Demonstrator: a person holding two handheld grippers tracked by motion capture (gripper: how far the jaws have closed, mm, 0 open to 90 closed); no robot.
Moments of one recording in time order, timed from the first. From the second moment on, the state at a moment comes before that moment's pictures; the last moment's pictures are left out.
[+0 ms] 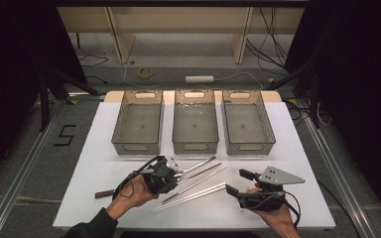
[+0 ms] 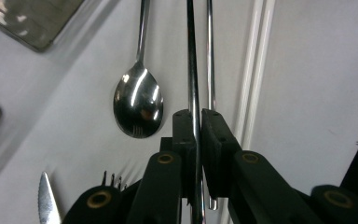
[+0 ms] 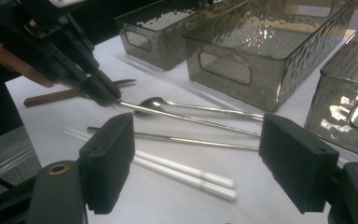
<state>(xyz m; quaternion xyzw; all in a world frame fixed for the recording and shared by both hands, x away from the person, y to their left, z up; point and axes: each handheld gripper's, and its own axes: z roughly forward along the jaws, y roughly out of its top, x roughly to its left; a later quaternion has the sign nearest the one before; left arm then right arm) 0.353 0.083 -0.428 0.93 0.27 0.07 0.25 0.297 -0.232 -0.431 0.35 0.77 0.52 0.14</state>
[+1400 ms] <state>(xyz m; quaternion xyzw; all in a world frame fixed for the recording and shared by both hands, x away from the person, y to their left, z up) 0.413 0.162 -0.352 0.83 0.37 0.14 0.38 0.299 -0.234 -0.434 0.35 0.77 0.52 0.13</state>
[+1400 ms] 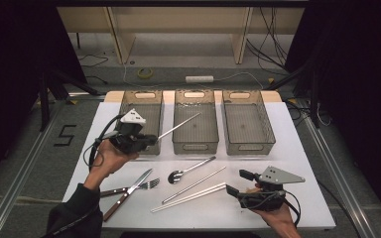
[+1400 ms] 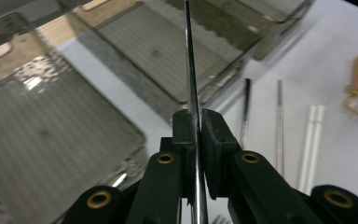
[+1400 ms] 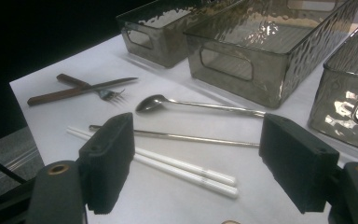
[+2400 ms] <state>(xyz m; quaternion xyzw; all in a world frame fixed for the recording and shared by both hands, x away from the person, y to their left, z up) 0.473 0.227 -0.376 0.76 0.51 0.21 0.35 0.300 -0.233 -0.436 0.35 0.77 0.52 0.12</state>
